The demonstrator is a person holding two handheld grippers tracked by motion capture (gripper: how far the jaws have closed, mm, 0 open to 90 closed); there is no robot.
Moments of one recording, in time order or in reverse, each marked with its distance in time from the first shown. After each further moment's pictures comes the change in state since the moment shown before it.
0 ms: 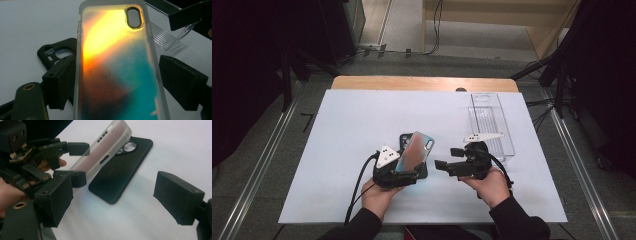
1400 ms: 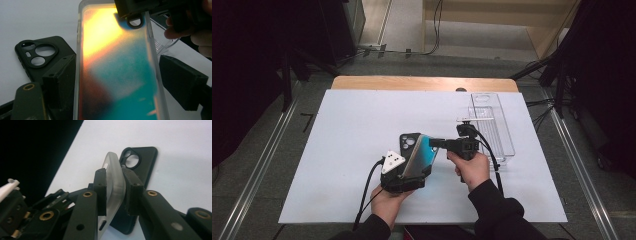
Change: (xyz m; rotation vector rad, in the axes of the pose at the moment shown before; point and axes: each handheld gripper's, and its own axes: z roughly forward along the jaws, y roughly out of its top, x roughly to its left) left arm -0.020 -0.009 0.007 -0.048 -0.030 -0.082; right arm -0.021 0.036 0.035 0.003 0.089 0.320
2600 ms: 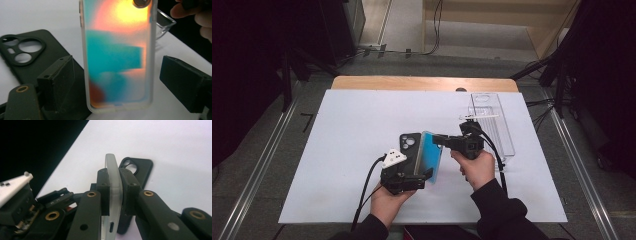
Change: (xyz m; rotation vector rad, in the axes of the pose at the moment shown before) left arm 0.004 0.011 0.000 0.103 -0.107 -0.018; right arm 0.020 0.004 -0.020 -0.044 -0.071 -0.150
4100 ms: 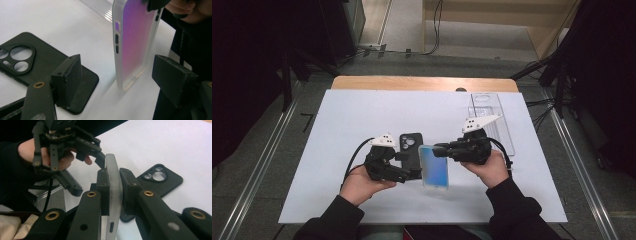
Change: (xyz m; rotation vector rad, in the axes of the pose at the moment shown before) left arm 0.025 0.051 -0.034 0.234 -0.229 0.154; right arm 0.004 -0.004 -0.024 0.068 0.259 -0.470
